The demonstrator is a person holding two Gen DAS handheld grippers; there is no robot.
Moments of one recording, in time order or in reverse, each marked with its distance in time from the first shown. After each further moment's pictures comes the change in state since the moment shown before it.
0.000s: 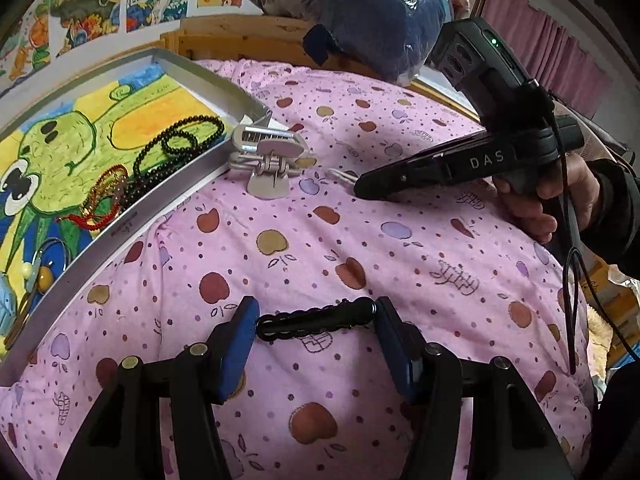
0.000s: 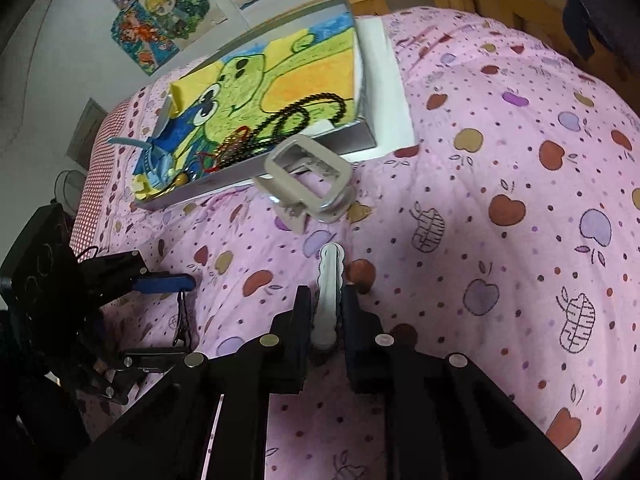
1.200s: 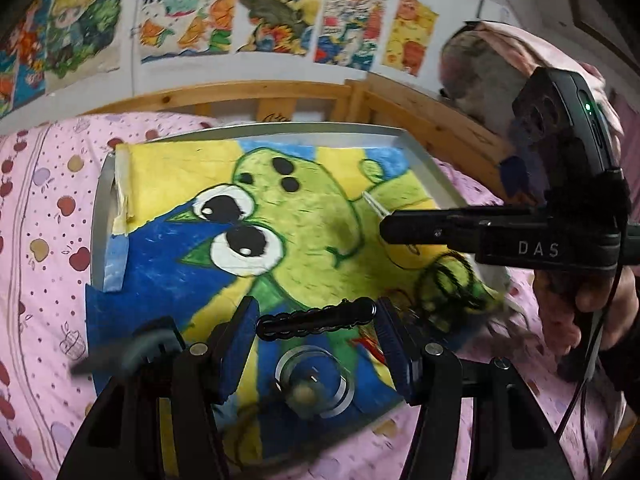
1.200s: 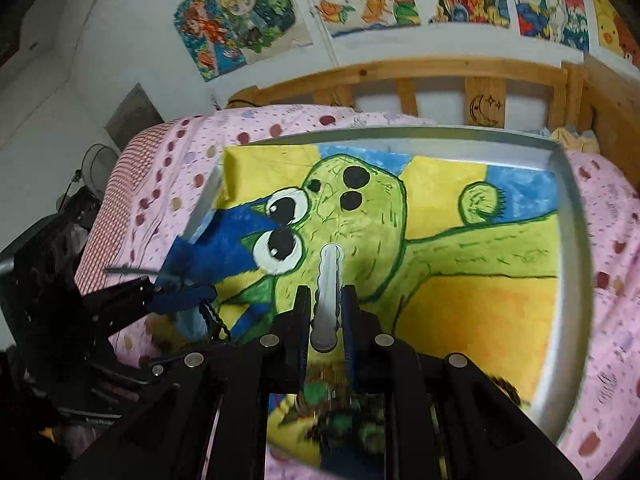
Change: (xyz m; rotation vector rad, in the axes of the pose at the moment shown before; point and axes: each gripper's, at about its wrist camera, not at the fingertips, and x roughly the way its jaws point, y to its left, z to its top) left arm -0.046 0.183 0.047 -0.400 -0.215 0.340; right arm 0.087 0.122 0.172 -0.241 -0.116 0.083
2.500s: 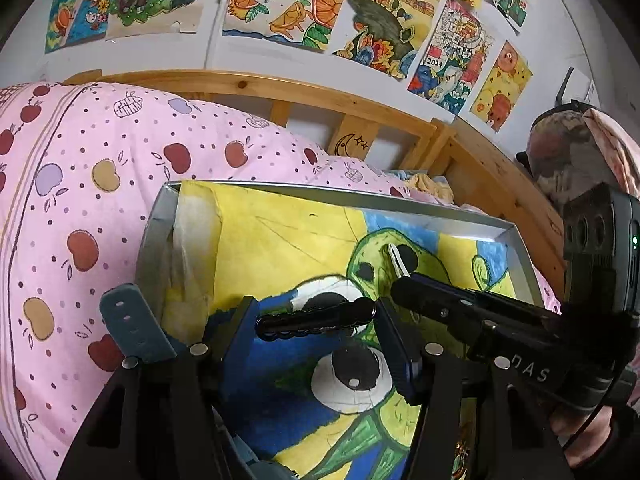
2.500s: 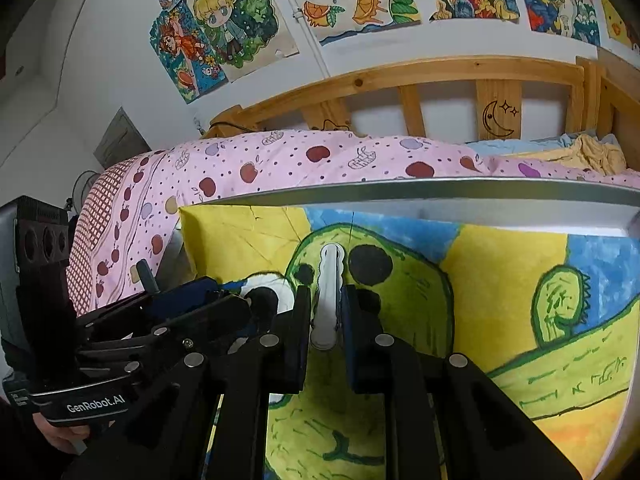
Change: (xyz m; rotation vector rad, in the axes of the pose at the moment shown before) left arm 0.055 0.078 0.060 -0.265 -0.042 0.098; right arm 0.078 0.005 0.055 0.039 -0.069 -0.005
